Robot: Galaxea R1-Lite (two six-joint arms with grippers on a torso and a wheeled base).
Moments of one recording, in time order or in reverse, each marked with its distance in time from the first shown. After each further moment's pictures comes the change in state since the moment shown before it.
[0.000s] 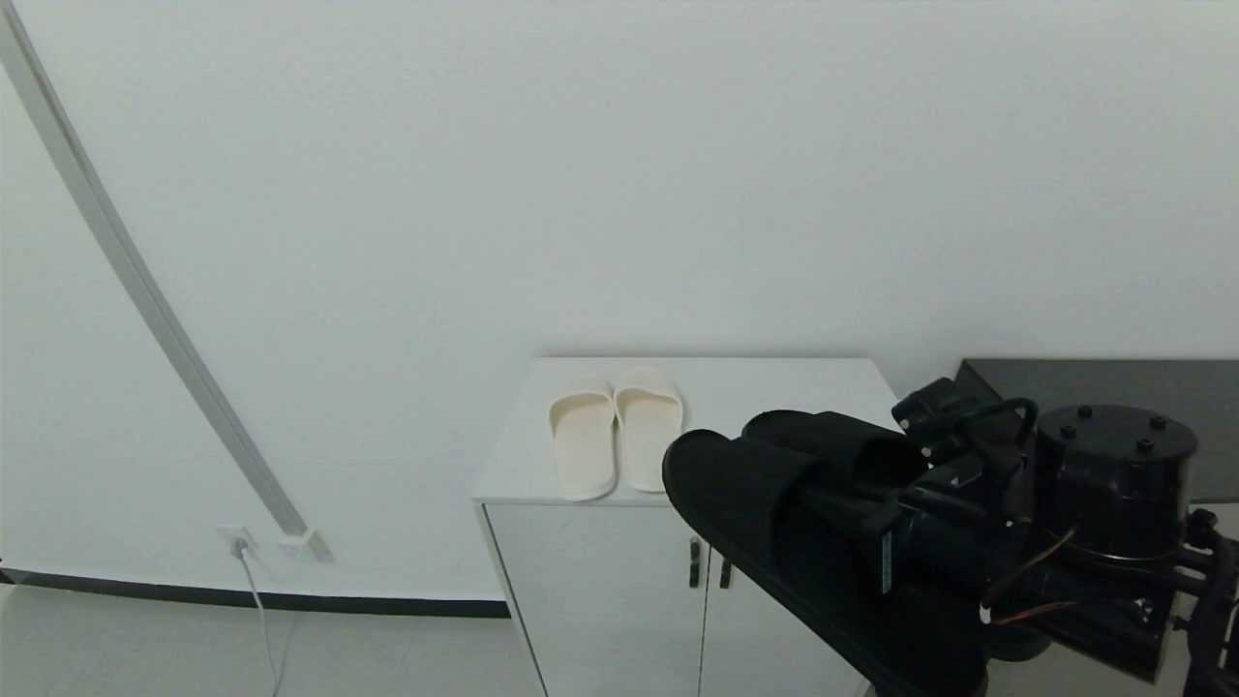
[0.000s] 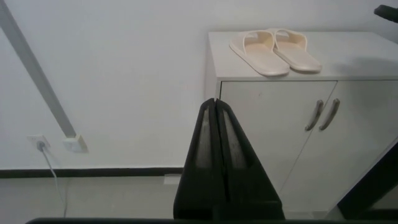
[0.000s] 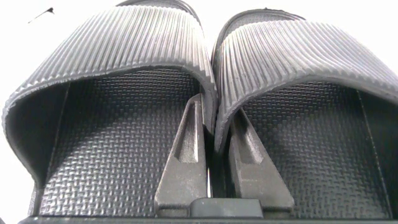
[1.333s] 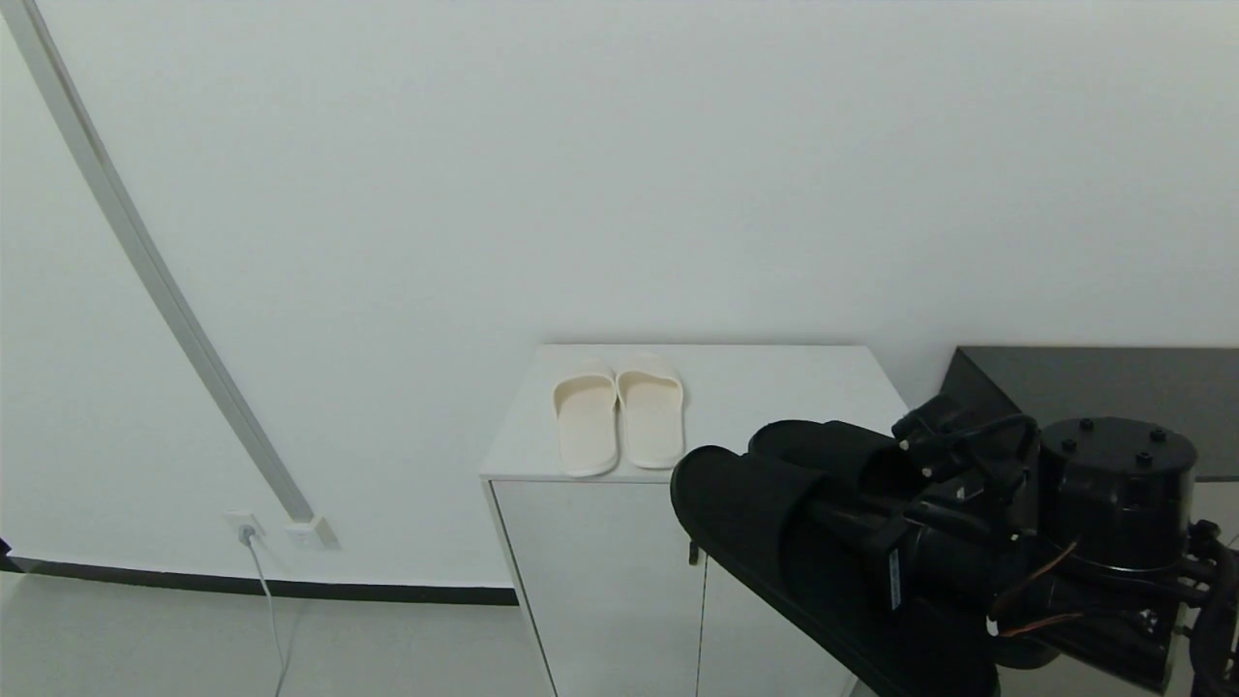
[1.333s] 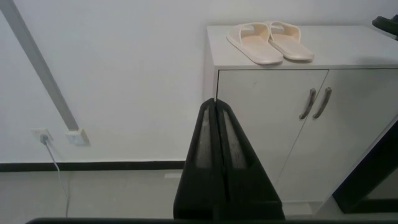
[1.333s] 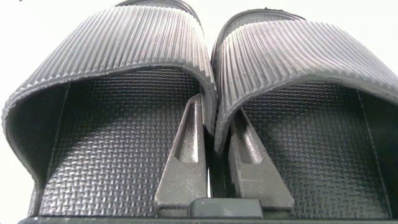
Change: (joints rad) left arm 0.000 0.000 0.000 0.000 0.000 0.000; right arm -0.004 -0.001 0.034 -0.005 0.005 -0.056
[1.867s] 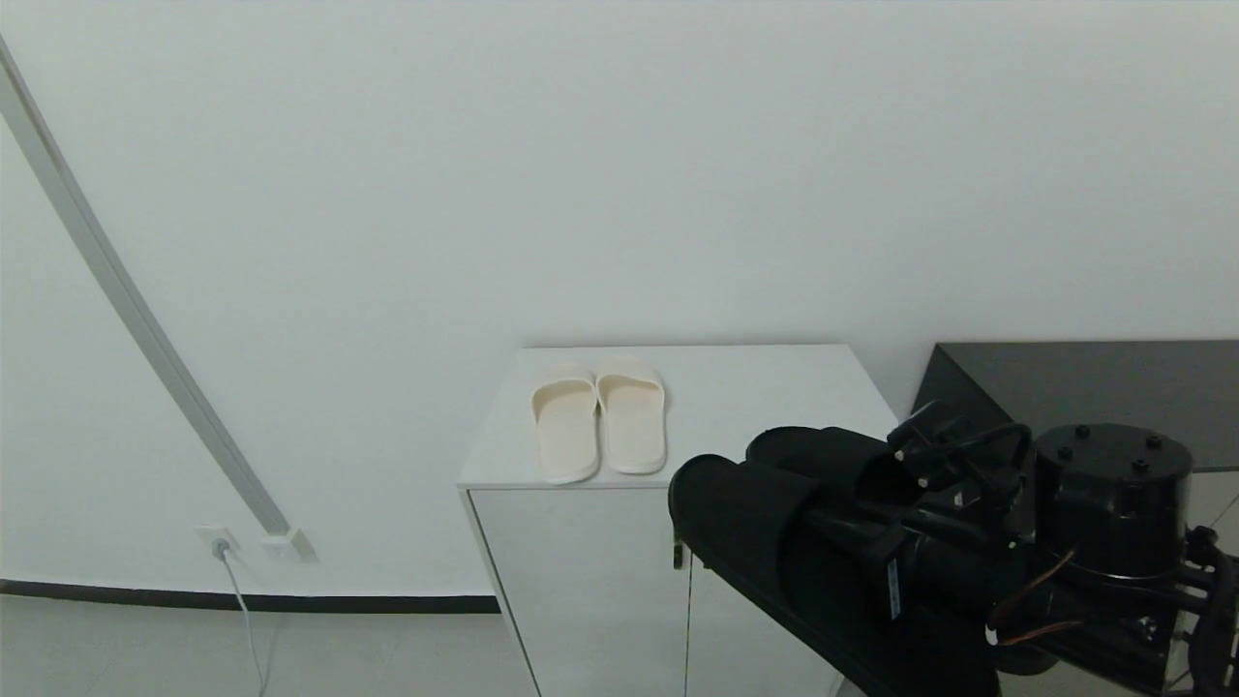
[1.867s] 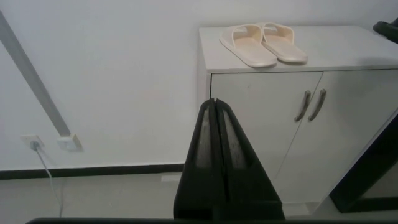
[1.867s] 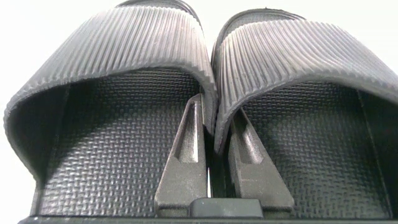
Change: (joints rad) left arm -0.001 0.000 0.000 0.001 0.000 0.000; right arm 0.002 0.002 0.009 0.001 0.000 -0.019
